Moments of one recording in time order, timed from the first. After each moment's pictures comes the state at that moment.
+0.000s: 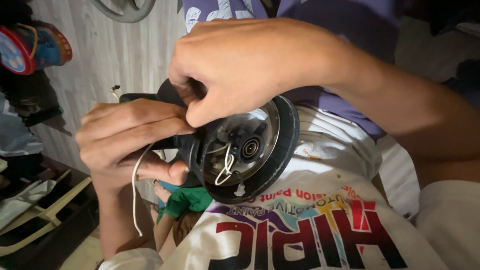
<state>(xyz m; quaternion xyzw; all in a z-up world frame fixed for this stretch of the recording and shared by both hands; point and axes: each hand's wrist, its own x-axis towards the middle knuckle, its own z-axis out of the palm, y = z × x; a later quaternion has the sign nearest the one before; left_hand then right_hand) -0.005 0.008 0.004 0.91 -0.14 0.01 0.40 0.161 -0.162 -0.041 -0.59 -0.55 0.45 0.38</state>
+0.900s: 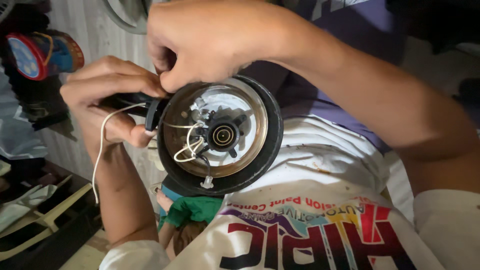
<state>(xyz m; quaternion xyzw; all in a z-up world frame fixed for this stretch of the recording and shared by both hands) 0.002 0.076 -0.027 0.88 -0.07 0.02 0.47 0.172 -0.107 -0.070 -0.58 -0.57 0.36 0.46</state>
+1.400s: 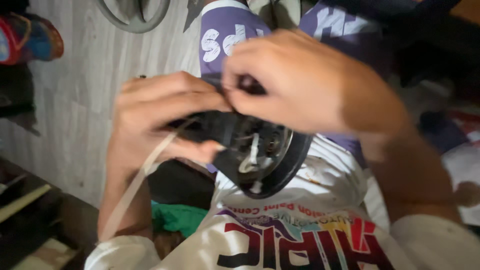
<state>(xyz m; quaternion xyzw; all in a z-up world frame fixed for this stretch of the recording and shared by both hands) 0.004 0.012 -0.019 0.88 -0.16 0.01 0.45 0.149 -0.190 -0.039 -0.67 -0.55 0.28 0.41</state>
